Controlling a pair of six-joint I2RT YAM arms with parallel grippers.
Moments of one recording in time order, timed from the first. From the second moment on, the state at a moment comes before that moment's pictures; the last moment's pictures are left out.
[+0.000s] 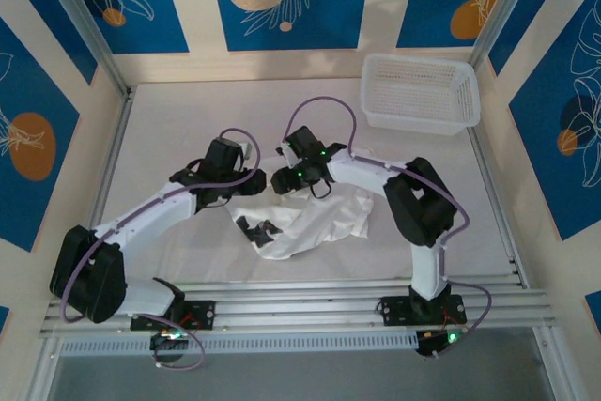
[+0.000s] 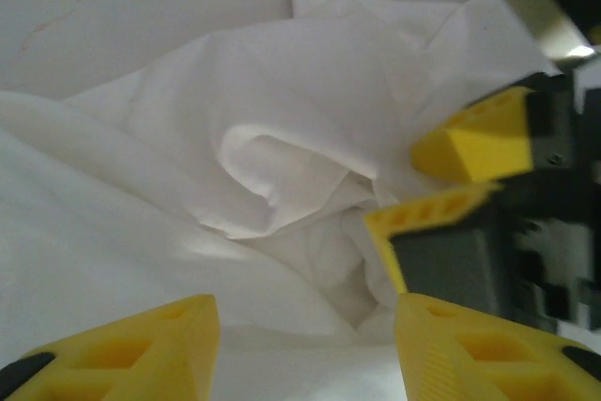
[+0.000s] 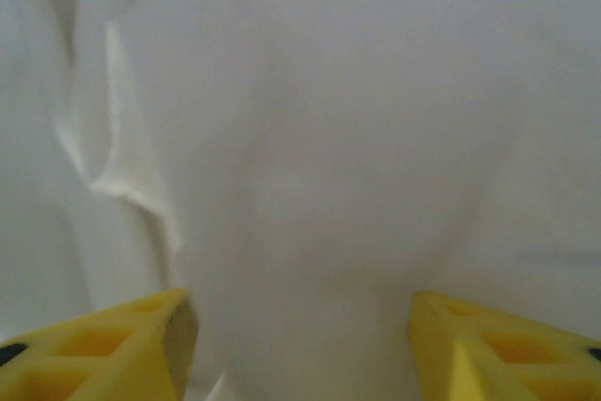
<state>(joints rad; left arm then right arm) -0.51 1.36 0.90 -0.40 0.09 -0.45 0.70 1.96 1.36 -0.44 -0.21 0.27</state>
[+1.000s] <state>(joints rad) -0.55 1.43 0.87 -0.11 0.25 0.14 0.52 1.54 1.07 -0.23 -0.79 0.34</state>
